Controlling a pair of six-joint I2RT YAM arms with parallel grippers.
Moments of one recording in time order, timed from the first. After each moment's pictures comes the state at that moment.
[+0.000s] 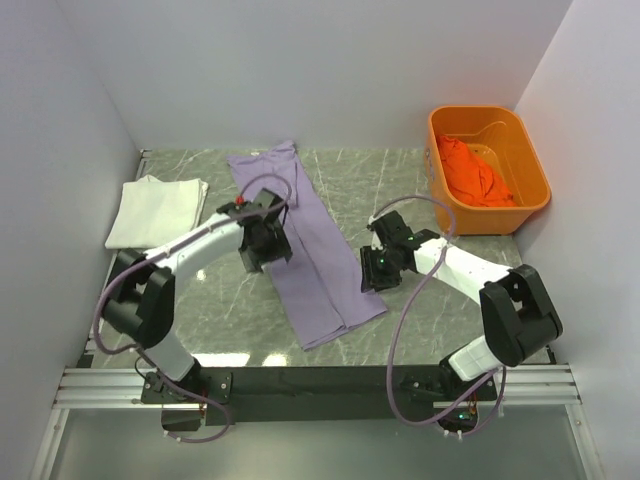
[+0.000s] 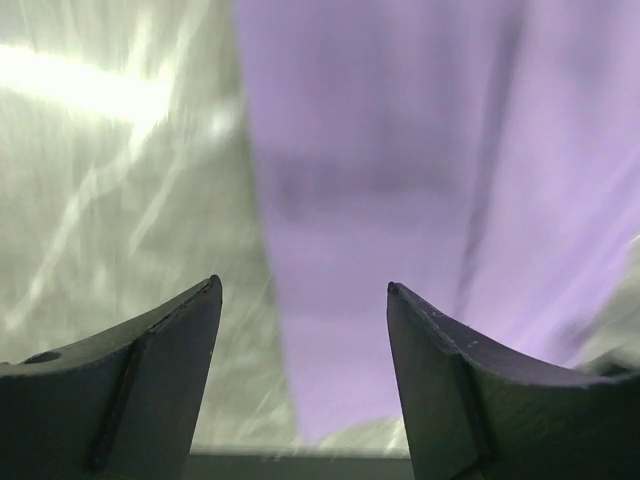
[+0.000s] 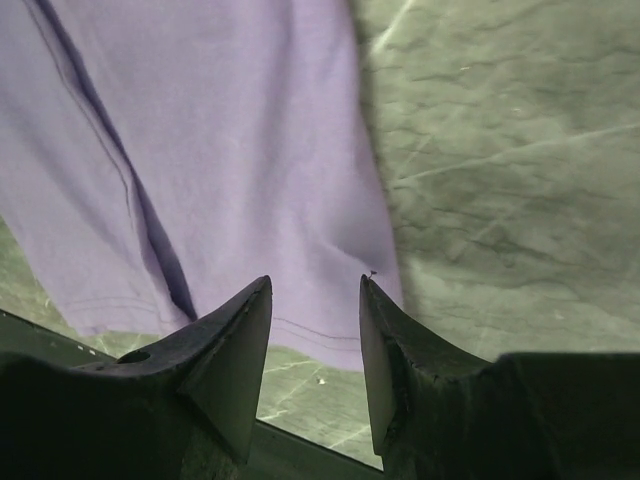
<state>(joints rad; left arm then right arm) -0.57 1.61 1.16 -0.79 -0.10 -0.94 0.49 1.49 0.88 -0.57 -0.18 0.39</state>
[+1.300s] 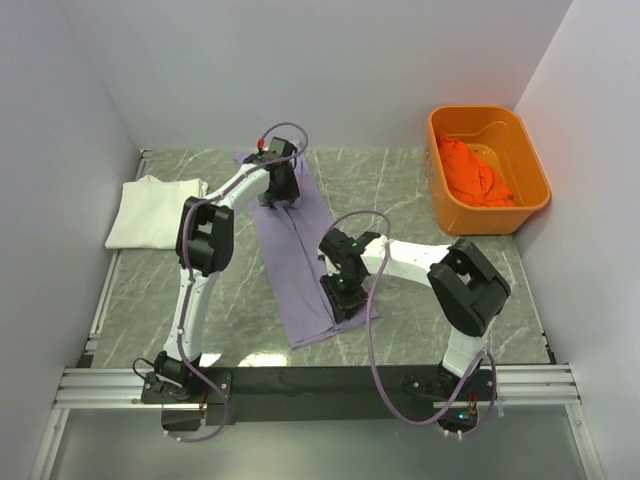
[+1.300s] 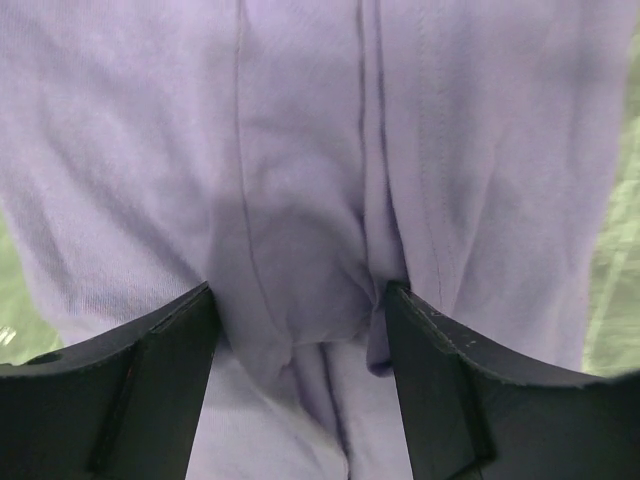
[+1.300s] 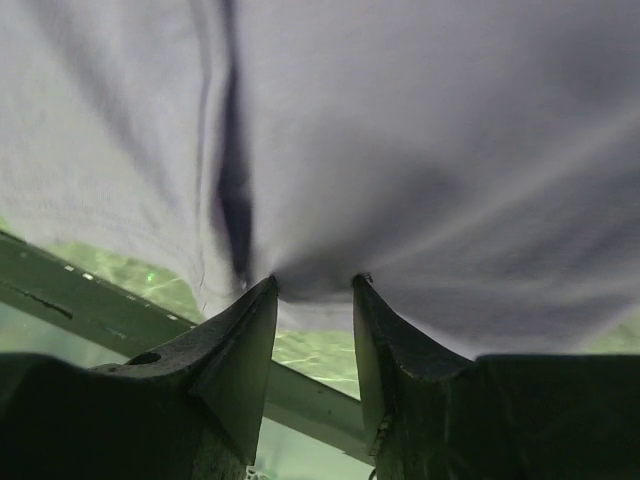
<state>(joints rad) -0.38 2.40 2.05 -0.70 -0.21 -0.61 0.78 1.78 1.09 -0.76 -0.25 0.36</state>
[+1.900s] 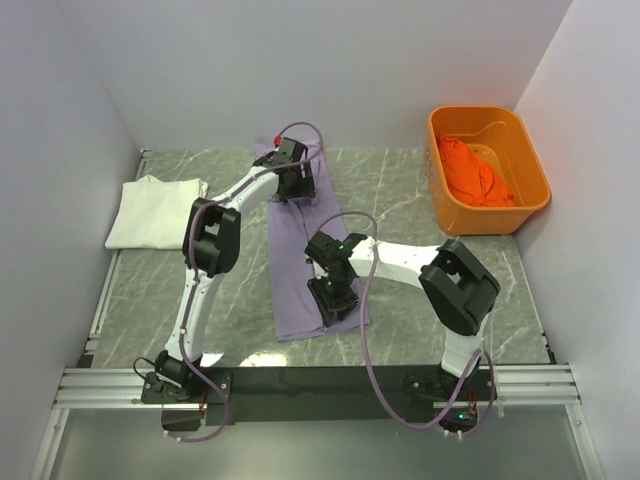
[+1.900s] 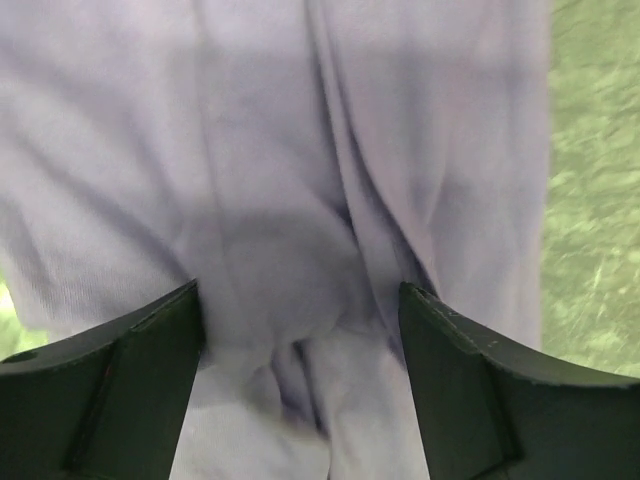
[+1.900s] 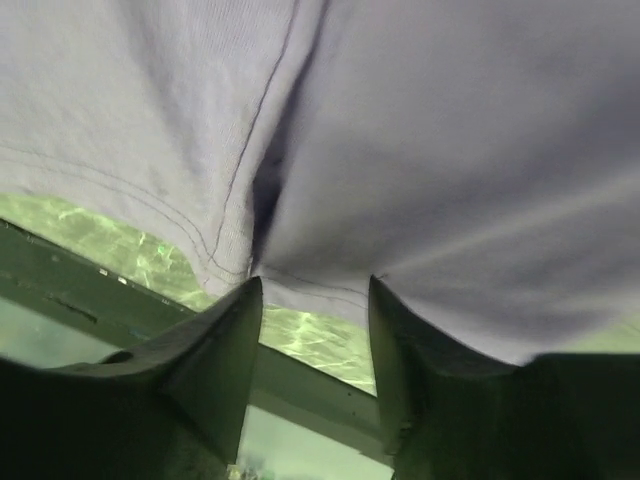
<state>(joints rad) -0.42 2.44 2.10 -0.58 -0.11 -0.54 0.86 1.83 1.17 -0.79 -0.25 0.39</state>
